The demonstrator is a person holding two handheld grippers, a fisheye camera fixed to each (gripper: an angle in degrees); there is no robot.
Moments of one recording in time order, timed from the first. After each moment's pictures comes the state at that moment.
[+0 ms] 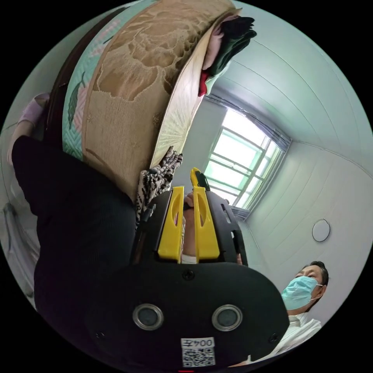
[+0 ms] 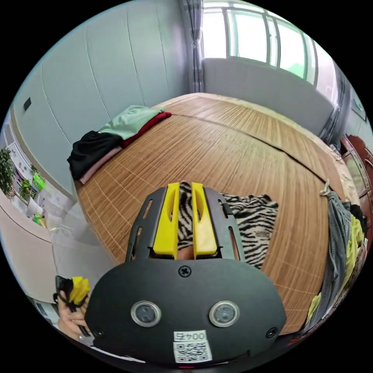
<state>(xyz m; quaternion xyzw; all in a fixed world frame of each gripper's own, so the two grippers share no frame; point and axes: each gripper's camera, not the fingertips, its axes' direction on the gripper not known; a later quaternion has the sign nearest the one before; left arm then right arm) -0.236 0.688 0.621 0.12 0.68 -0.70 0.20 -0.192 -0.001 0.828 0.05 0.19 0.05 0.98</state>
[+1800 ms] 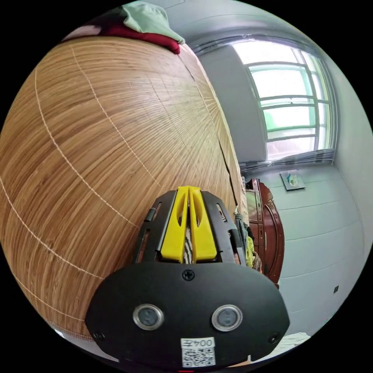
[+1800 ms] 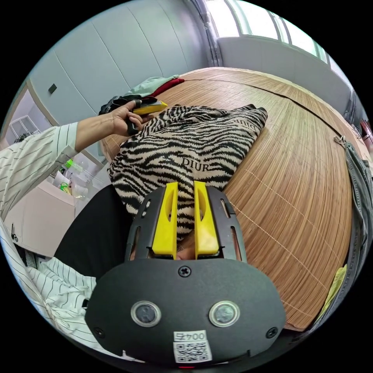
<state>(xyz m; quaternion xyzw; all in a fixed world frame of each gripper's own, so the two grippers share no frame) -0.263 0.279 0.709 0.05 0.63 -0.56 0.54 -0.075 0.256 0.756 -0.02 0.07 0.02 1.00</state>
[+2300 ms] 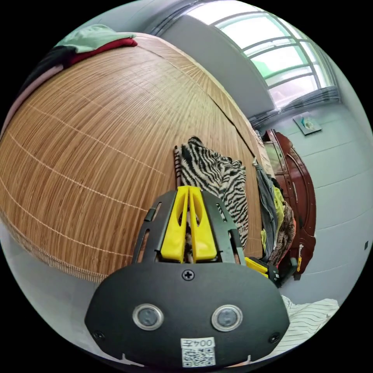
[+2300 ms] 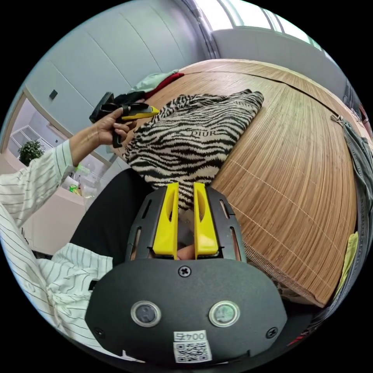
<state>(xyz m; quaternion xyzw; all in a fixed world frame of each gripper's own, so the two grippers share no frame) -0.239 0.275 0.635 0.02 0.60 -0.45 0.66 -0.096 0.298 0.736 -0.04 0.03 0.06 1.00</state>
